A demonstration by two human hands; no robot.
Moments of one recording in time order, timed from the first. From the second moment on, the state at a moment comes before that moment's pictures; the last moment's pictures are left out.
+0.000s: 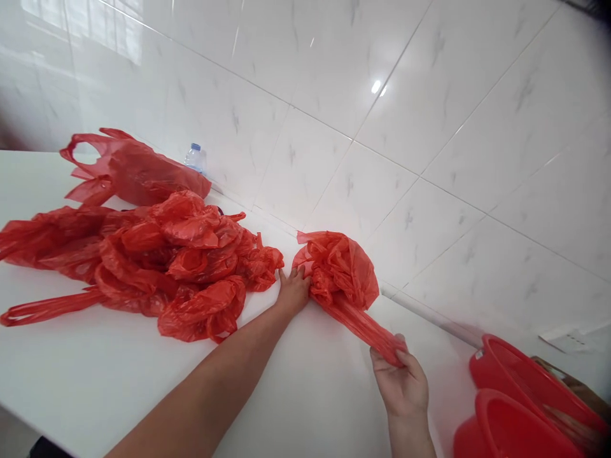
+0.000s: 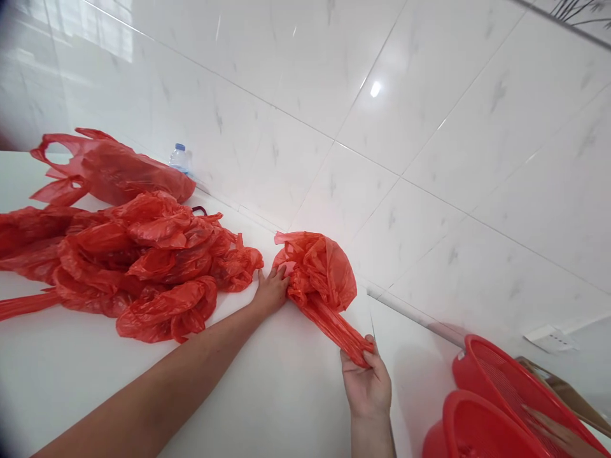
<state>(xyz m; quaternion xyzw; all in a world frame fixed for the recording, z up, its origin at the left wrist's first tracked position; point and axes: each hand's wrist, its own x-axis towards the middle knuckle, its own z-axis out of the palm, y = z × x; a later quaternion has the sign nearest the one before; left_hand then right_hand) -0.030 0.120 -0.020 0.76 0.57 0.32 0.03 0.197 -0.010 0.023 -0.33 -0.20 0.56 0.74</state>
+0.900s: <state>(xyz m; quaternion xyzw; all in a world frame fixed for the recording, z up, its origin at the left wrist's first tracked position) 0.032 0.162 0.009 0.89 0.39 0.23 -0.10 0.216 -0.014 0.018 -0.49 -0.53 0.55 0.41</state>
